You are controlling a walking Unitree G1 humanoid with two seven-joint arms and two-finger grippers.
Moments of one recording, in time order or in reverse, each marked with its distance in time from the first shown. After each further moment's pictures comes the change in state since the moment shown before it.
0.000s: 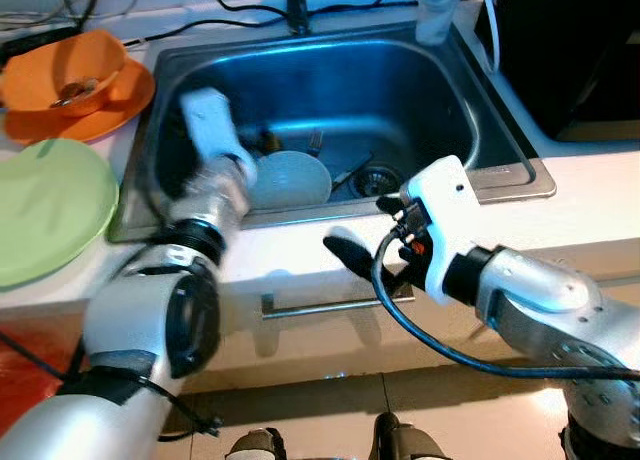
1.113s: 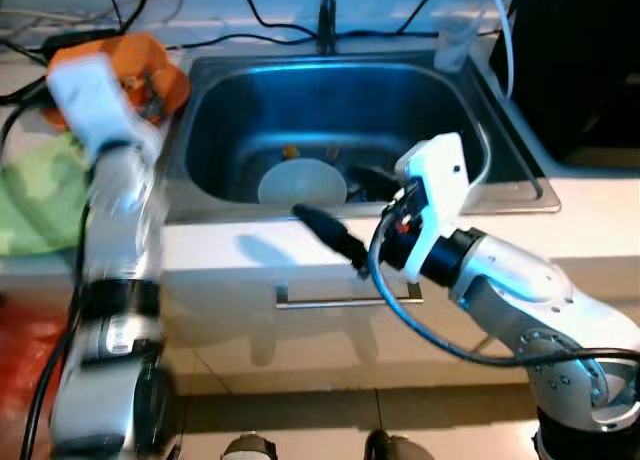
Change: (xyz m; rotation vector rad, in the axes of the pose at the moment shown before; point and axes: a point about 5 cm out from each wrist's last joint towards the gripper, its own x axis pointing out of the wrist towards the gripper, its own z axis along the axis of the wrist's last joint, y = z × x) left arm -0.050 0.075 0.041 0.165 -0.377 0.261; right arm 0.018 0.010 0.014 0.046 -0.254 0.156
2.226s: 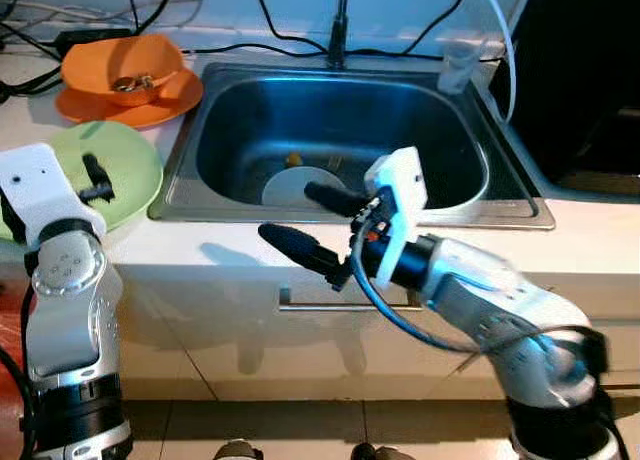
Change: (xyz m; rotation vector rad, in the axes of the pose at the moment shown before) left arm -0.059 0.059 -0.016 0.143 0.164 0.171; right arm 0.025 0.001 -0.023 0.150 -0.001 0.173
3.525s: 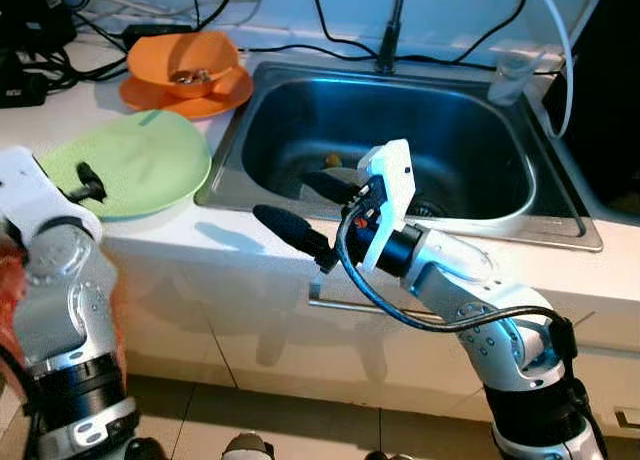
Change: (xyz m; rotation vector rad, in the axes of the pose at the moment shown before) left arm 0.014 0.002 -0.008 -0.201 0.165 0.045; right arm 0.012 -0.009 0.002 -0.026 -0.071 -0.045
